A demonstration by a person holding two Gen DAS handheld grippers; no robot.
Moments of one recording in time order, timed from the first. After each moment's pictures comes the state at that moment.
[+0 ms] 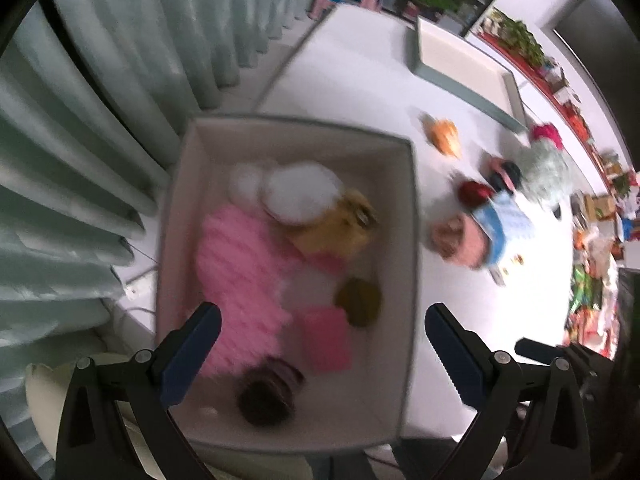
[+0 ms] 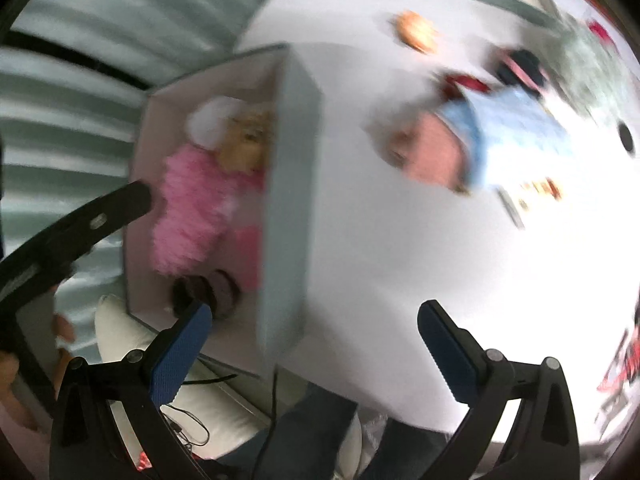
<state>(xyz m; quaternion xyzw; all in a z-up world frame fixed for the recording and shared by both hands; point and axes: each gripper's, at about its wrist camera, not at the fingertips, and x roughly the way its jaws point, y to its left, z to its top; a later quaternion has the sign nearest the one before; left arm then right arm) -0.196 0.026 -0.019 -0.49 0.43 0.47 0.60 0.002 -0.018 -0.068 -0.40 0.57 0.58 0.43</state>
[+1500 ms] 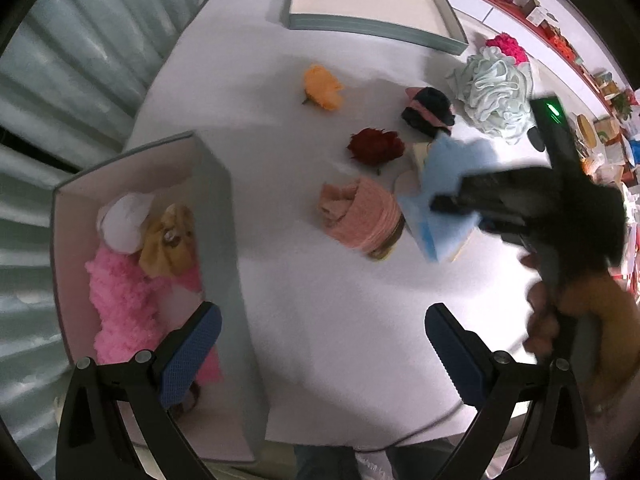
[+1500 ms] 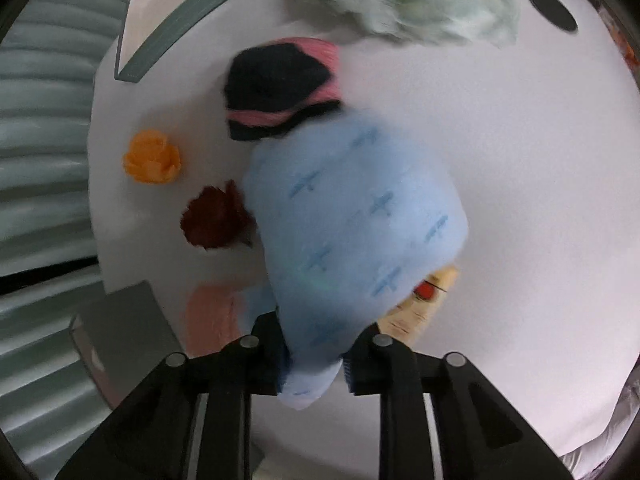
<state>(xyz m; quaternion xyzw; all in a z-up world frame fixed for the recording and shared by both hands) -0.014 0.033 -0.035 -0.43 0.53 0.42 0.60 0.185 0.071 -0.163 -0.22 0.71 0.44 0.51</state>
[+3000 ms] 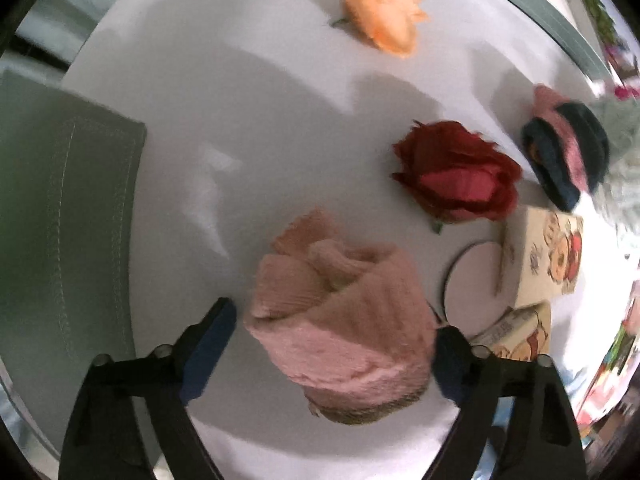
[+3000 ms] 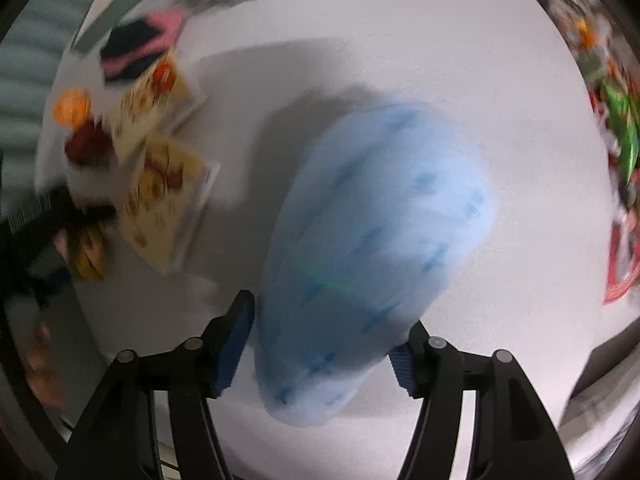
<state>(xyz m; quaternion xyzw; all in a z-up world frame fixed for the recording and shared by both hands) 0.017 0.085 -0.177 -0.54 0.51 0.48 0.46 0.224 0.009 -0.212 -0.28 0.67 0.42 0.55</state>
